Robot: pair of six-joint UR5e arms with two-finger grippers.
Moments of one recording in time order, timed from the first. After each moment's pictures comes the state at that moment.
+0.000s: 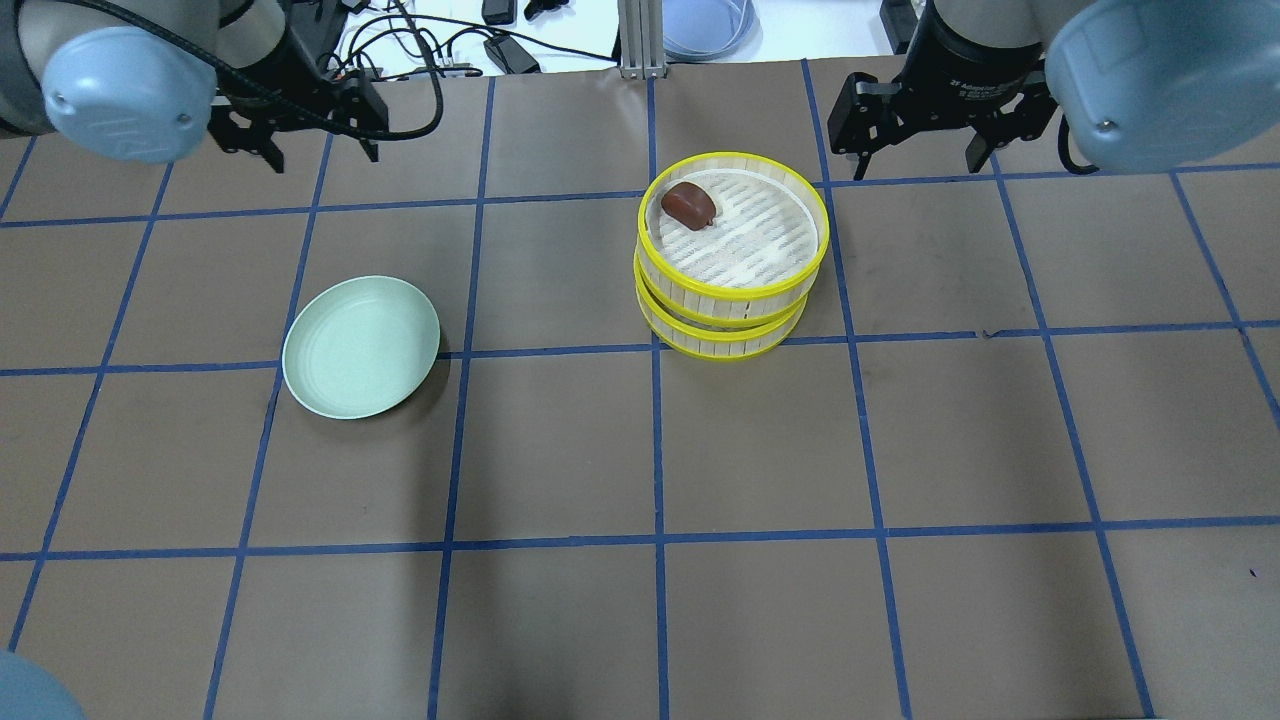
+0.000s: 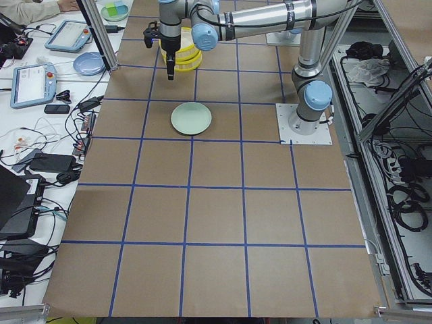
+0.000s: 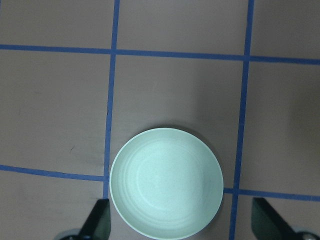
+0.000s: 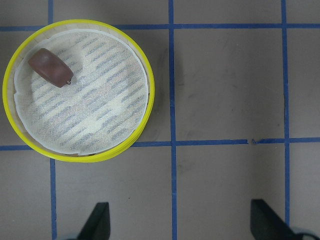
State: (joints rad) left arm -1.45 -1.77 -1.47 -1.36 1.66 0.07; right arm 1.62 -1.52 1.53 -1.73 -1.62 0.06
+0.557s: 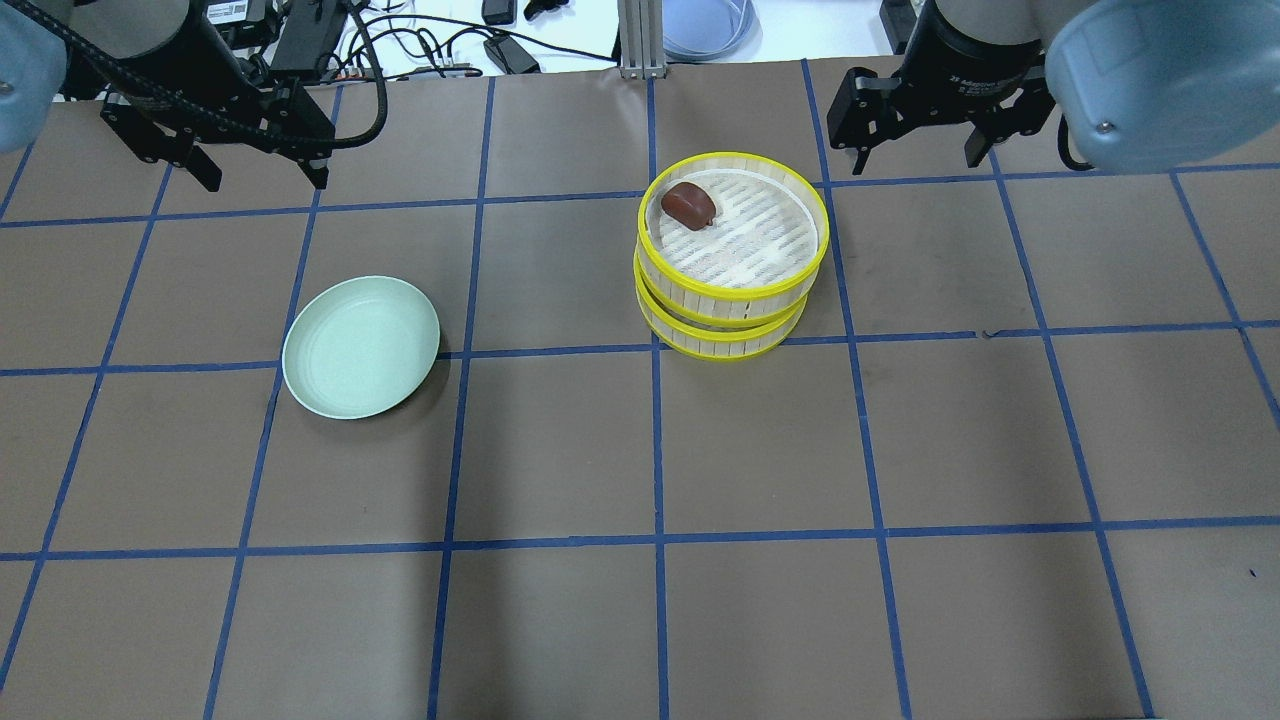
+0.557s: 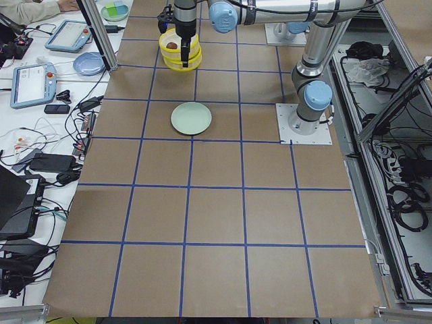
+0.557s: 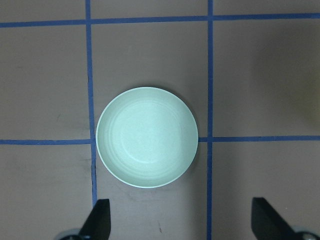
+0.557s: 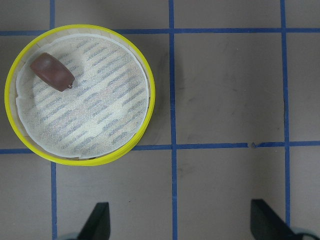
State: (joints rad) left arm -1.46 -1.66 -1.48 -1.50 1.59 0.12; right arm 1.62 -1.52 1.53 -1.74 -1.61 0.06
